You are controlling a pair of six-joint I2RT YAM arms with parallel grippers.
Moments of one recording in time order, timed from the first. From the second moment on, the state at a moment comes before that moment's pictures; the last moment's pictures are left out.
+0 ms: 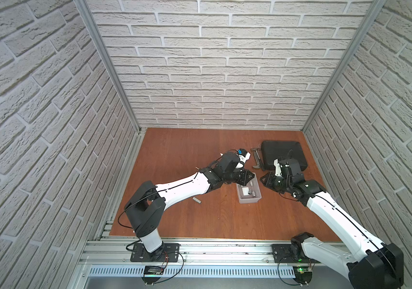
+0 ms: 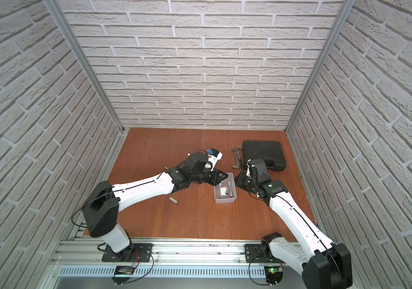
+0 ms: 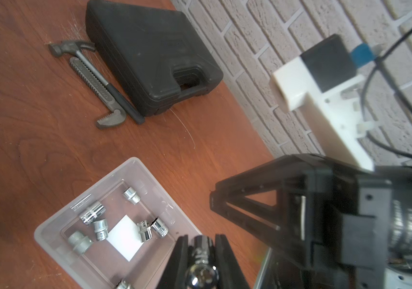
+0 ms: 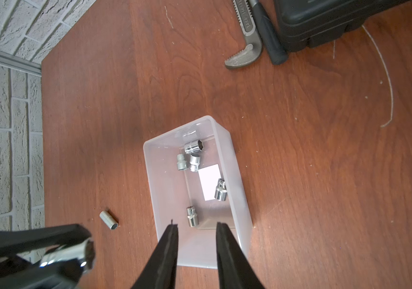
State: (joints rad) left arm -0.94 1.71 1.26 -0.10 0.27 -0.53; right arm 0.25 1.04 0.79 -0.63 -0.14 0.70
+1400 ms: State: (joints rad) left arm -0.99 1.96 1.51 -0.37 0.13 -0.51; right arm 0.20 0.98 0.76 -0.62 -0.19 0.71
